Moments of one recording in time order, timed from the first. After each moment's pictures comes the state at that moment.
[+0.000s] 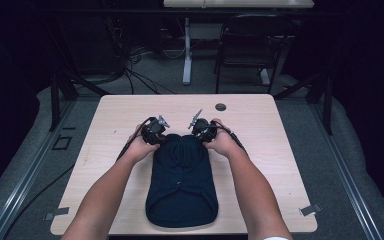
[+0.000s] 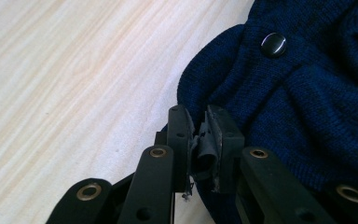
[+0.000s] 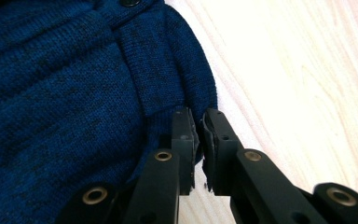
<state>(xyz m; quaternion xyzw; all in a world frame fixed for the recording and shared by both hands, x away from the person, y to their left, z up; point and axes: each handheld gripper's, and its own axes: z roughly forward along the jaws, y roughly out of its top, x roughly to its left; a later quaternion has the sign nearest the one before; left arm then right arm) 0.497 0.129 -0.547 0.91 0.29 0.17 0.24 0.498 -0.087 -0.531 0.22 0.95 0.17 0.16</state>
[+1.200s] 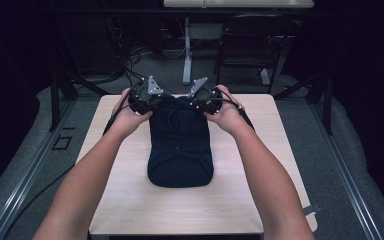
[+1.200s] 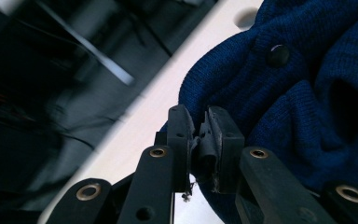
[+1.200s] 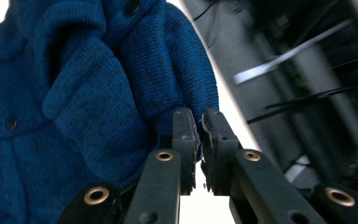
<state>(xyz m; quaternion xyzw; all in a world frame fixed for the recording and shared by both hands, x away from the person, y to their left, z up) 0.488 0.136 -0.391 0.85 0.25 0.35 0.30 0.482 -0.088 -0.387 0.19 0.89 0.24 0.33</state>
